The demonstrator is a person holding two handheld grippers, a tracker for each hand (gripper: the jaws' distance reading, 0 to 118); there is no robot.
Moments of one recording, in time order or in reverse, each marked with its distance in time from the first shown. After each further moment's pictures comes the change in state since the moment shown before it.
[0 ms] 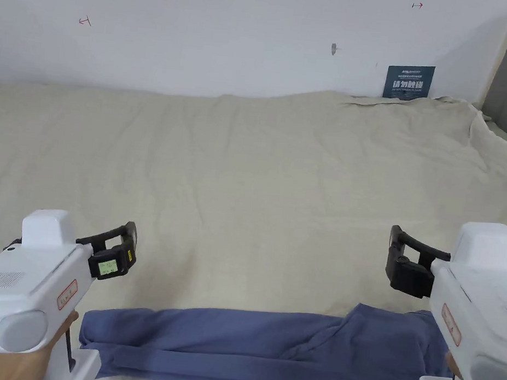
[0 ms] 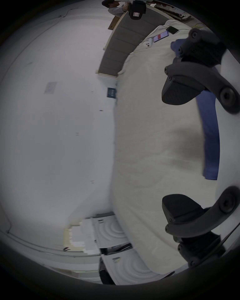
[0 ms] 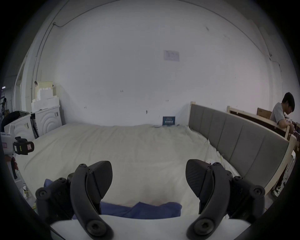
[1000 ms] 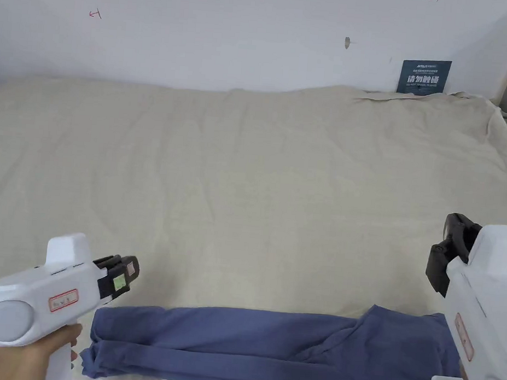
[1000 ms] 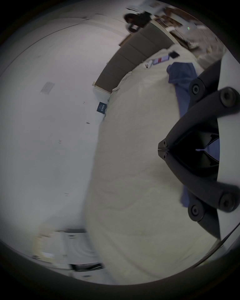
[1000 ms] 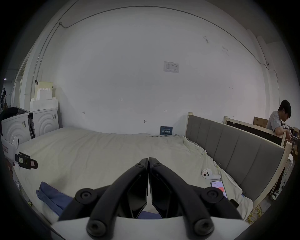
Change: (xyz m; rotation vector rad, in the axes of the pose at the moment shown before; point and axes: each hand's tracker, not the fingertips) left arm -0.052 -0.042 -0.046 -0.403 -0.247 0.274; right arm -0.011 0.002 0.002 0.066 -0.027 0.034
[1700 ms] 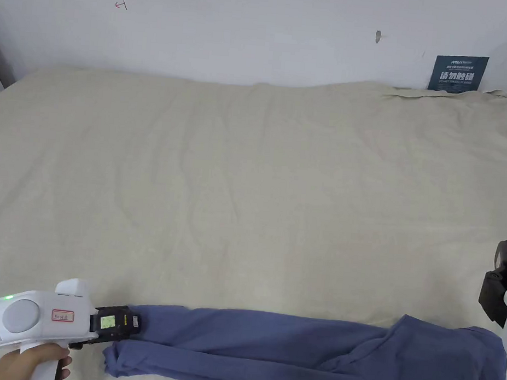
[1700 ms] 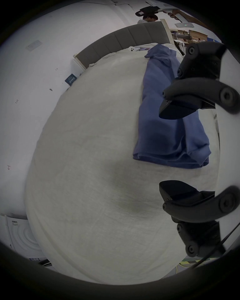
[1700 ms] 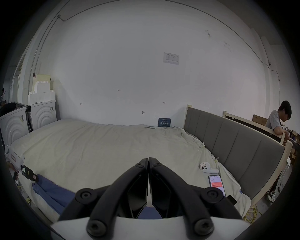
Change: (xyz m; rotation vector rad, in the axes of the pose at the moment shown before) left arm -0.125 -0.029 -0.070 -0.374 0.127 0.132; right arm 0.008 -0.013 -0.015 -0.081 -0.012 0.019
